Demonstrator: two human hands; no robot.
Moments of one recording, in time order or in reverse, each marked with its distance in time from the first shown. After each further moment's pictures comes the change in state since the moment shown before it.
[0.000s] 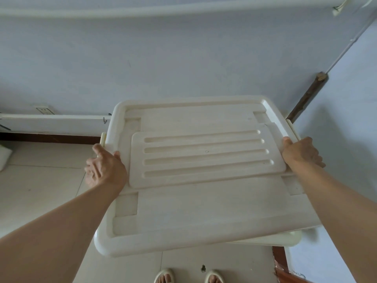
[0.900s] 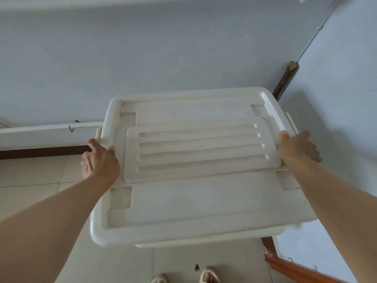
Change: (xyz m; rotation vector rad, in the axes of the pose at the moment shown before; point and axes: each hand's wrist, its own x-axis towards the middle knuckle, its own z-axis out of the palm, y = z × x) left_hand 0.025 0.054 0.045 -0.029 -0.140 0.137; right_hand 0.027 0.023 -0.009 0.021 0.103 0.141
